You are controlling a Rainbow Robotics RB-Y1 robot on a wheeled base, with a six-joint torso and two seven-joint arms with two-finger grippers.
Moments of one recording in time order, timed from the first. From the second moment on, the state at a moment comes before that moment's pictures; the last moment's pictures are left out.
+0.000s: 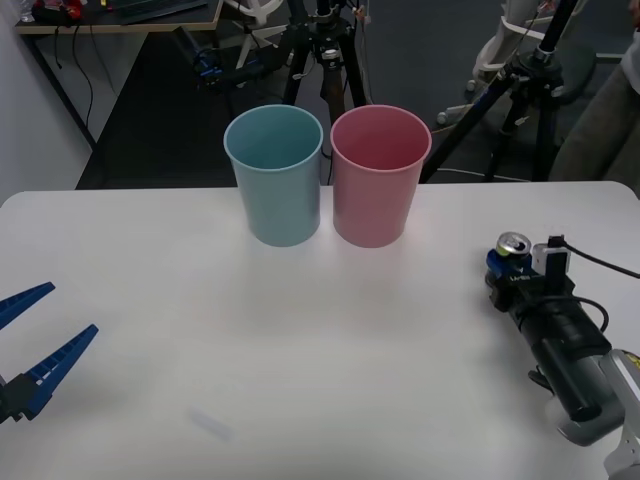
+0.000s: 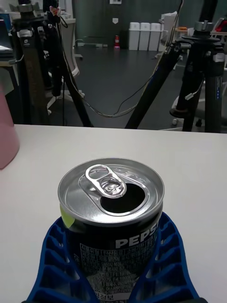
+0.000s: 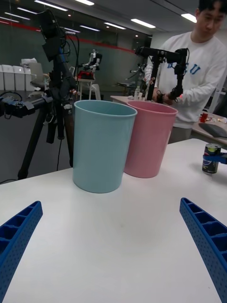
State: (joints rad) right arm -0.09 -0.26 -0.09 -1.26 0.94 -0.21 0.44; left arm 0.35 0.40 0.52 -1.66 -0.96 -1.22 0.00
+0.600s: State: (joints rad) right arm 0.12 -0.29 -0.13 -1.57 0.92 -0.40 0.42; left arm 0.35 0.40 0.52 -1.66 -0.96 -1.22 0.00
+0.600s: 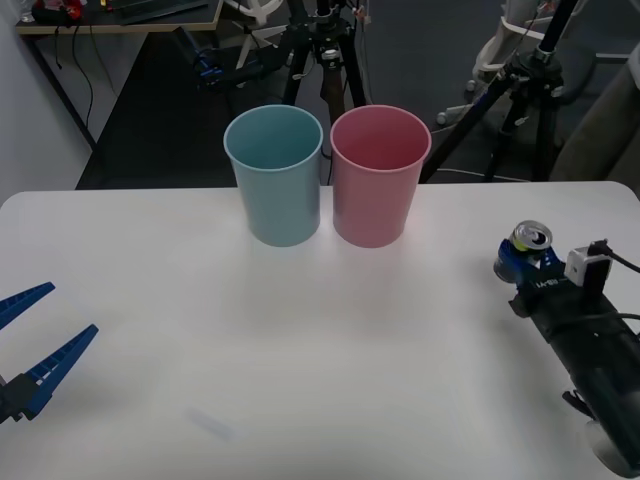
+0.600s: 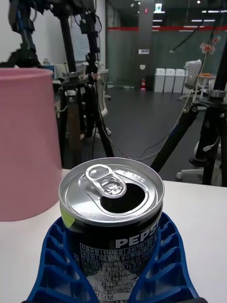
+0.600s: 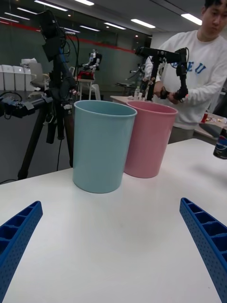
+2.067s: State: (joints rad) right arm -0.33 -0.38 0.32 -1.77 0.92 -0.25 0.12; left arm 0.35 0.40 0.52 -1.66 -0.96 -1.22 0.00
